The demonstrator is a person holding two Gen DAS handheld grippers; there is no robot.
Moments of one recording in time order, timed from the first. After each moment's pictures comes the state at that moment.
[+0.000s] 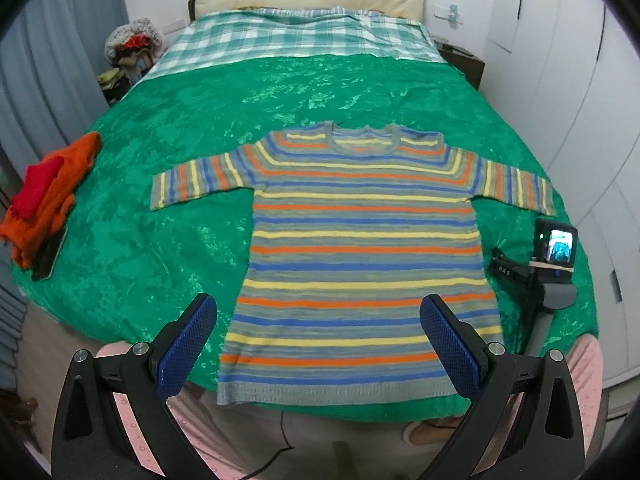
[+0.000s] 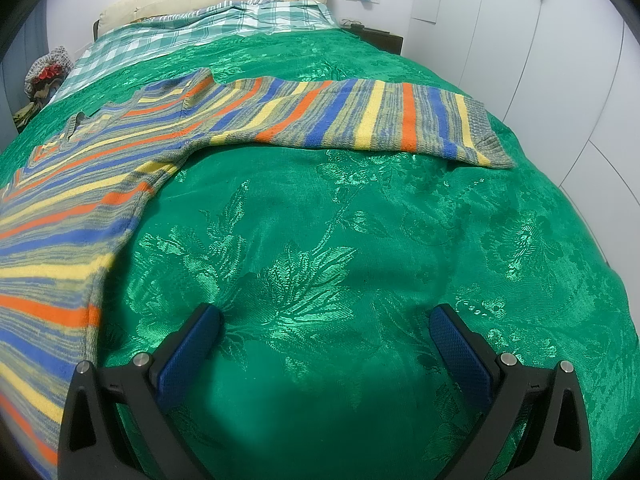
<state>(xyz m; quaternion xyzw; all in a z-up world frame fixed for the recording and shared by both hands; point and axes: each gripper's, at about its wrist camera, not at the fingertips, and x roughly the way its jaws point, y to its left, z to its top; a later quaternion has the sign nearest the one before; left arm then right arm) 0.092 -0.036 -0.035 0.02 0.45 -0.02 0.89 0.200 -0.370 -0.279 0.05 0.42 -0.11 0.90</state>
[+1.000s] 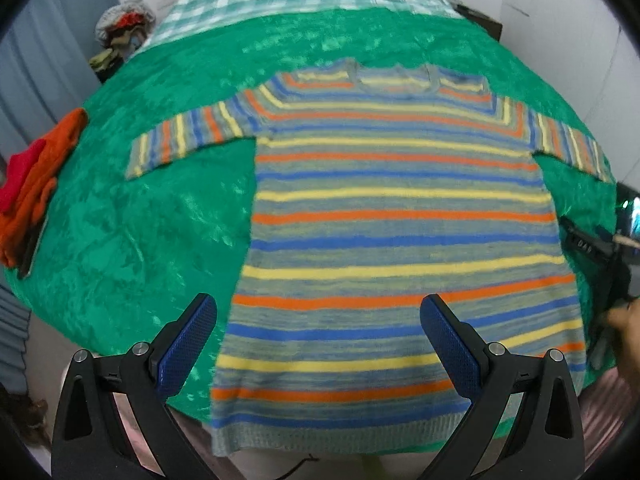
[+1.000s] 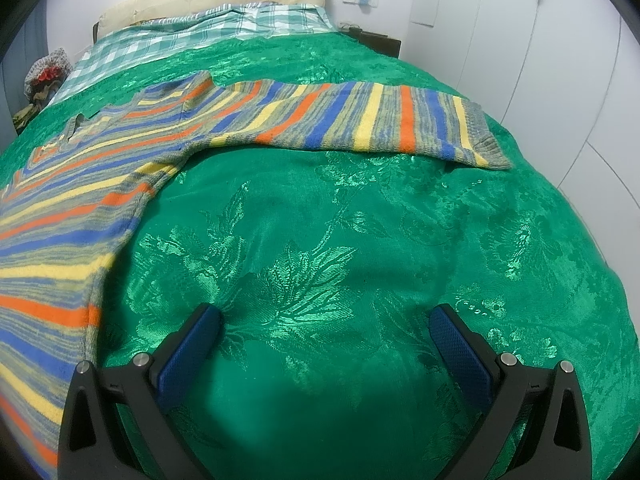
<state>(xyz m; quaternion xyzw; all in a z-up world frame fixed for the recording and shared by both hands) 0.153 -0.021 -0.147 0.05 0.51 0.00 0.86 0.198 -0.372 -0.275 0.05 0.42 -0.11 0.90</state>
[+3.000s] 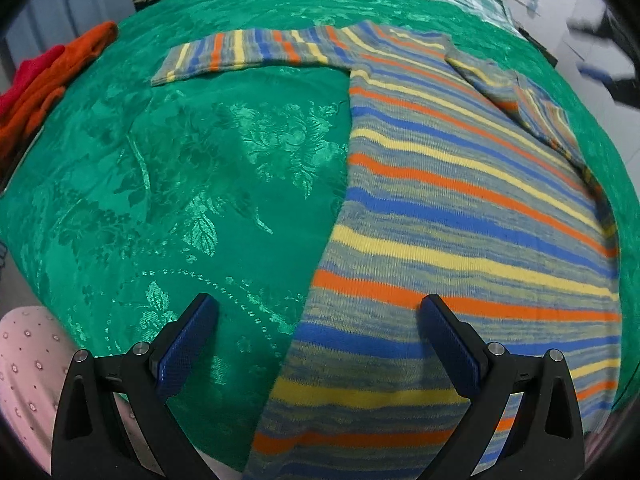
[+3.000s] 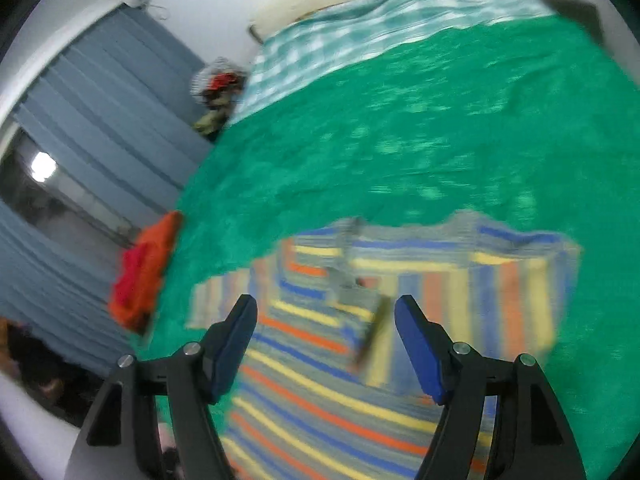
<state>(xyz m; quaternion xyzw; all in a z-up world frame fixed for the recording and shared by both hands) 0.172 0.063 -0.218 -0.05 0.53 0.05 0.84 0.402 -0.271 -0.113 0.19 0.45 0.25 0.84</state>
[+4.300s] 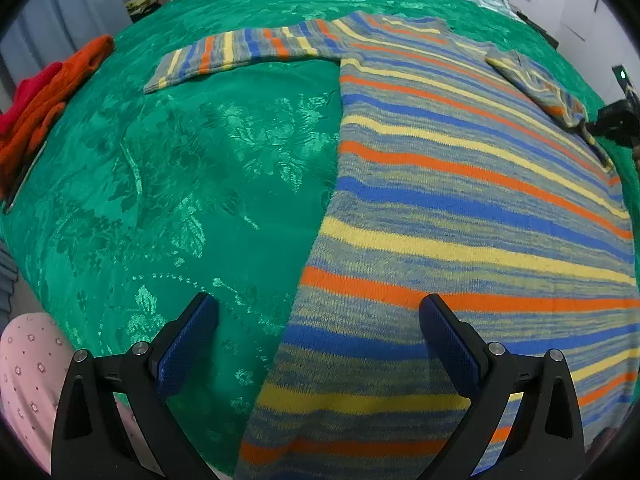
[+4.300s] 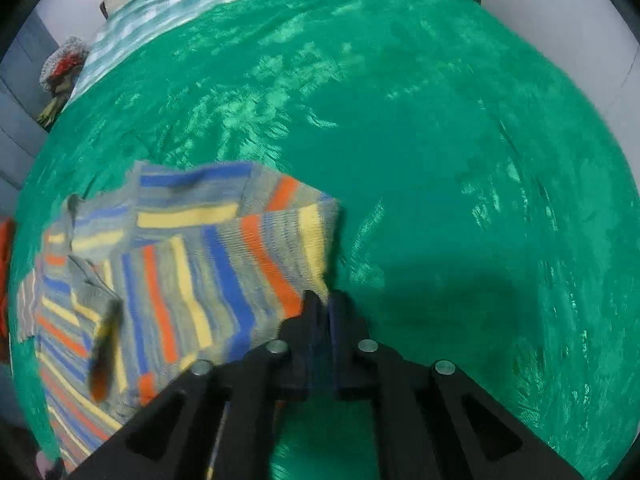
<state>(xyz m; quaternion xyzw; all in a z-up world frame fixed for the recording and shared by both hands) 0.176 0.049 -0.228 -0.01 0.53 0.06 0.84 0.437 -0.396 -0.240 0.11 0.55 0.02 0.83</state>
